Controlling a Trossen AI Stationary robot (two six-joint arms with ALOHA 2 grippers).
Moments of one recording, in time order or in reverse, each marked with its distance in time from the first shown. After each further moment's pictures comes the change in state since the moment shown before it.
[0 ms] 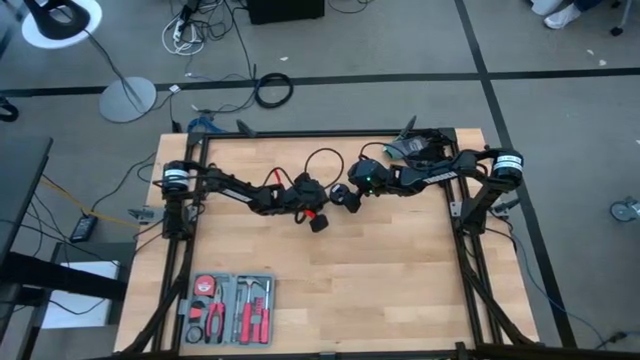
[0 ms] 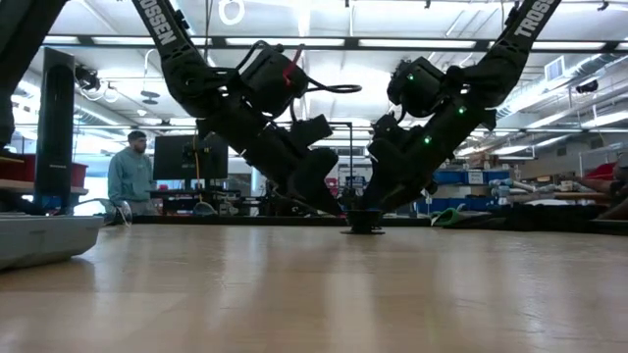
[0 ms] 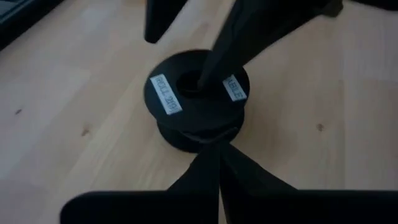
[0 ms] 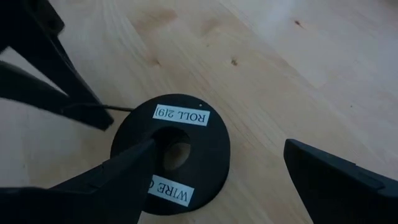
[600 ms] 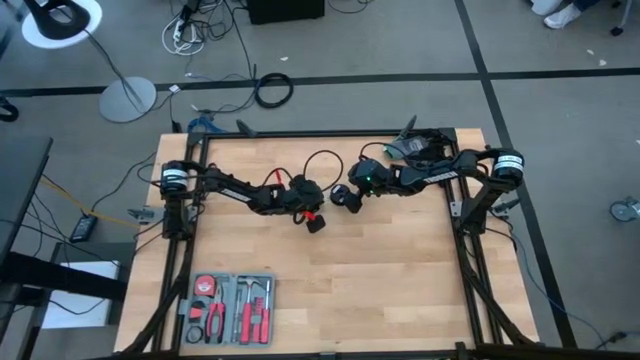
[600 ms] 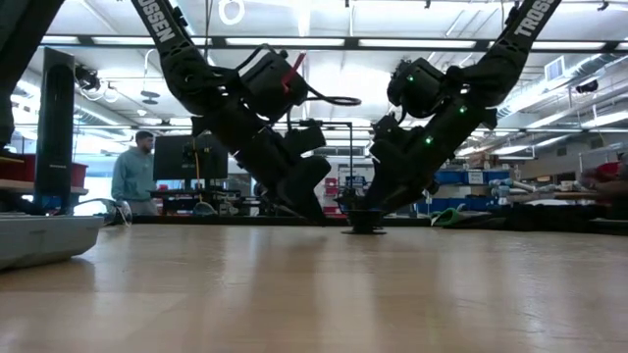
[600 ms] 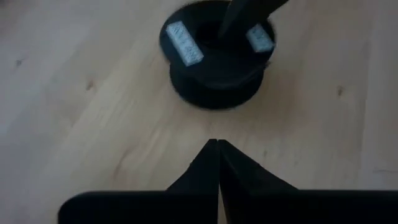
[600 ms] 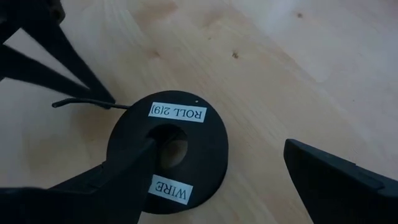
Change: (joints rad) left arm 0.000 -0.013 0.000 -0.128 -0.014 -0.072; right arm 0.000 -0.002 0.002 -0.032 -0.009 -0.008
